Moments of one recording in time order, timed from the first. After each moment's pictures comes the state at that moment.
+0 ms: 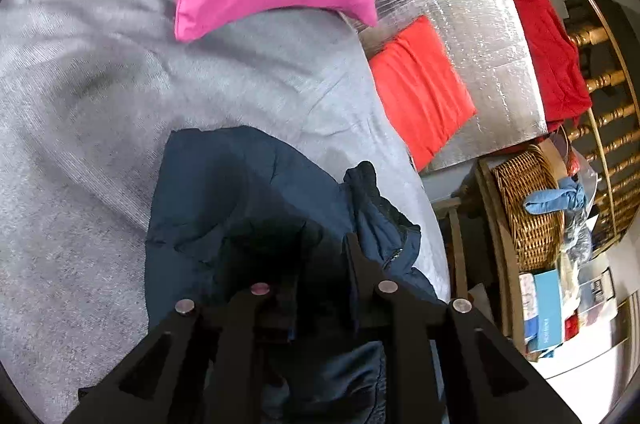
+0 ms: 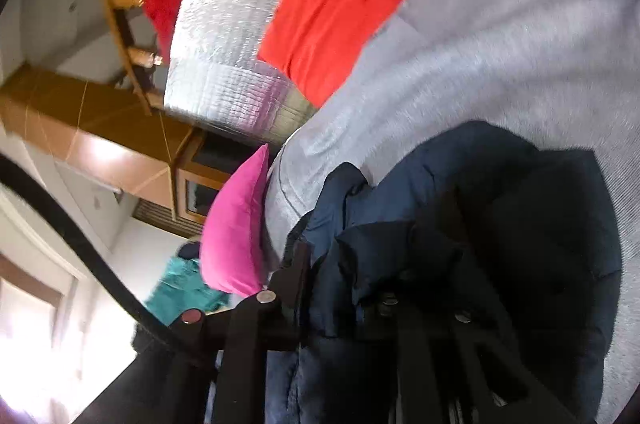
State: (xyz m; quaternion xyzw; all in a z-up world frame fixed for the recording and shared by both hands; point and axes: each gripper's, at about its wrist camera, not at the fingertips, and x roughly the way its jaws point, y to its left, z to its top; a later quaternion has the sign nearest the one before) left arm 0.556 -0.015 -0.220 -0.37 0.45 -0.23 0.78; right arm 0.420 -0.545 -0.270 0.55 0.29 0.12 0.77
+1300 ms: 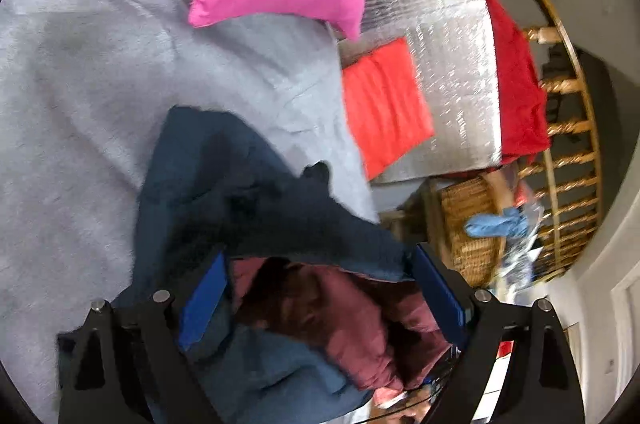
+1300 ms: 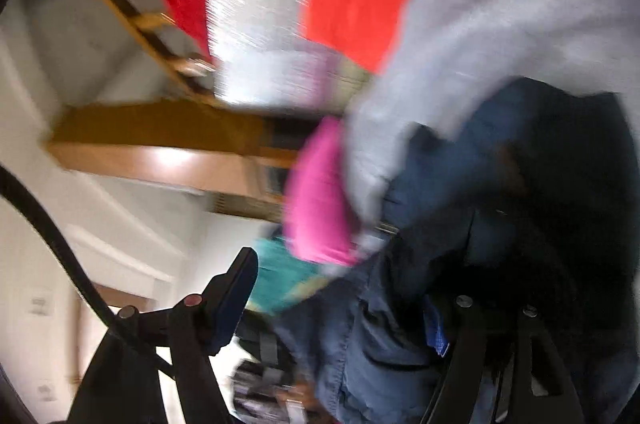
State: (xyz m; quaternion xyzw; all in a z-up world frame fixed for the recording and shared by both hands) left arm 0.523 0.023 -0.216 -0.48 0.41 -0.27 0.72; right arm 0.388 -0.557 -0.248 0.65 0.22 0.25 0.68
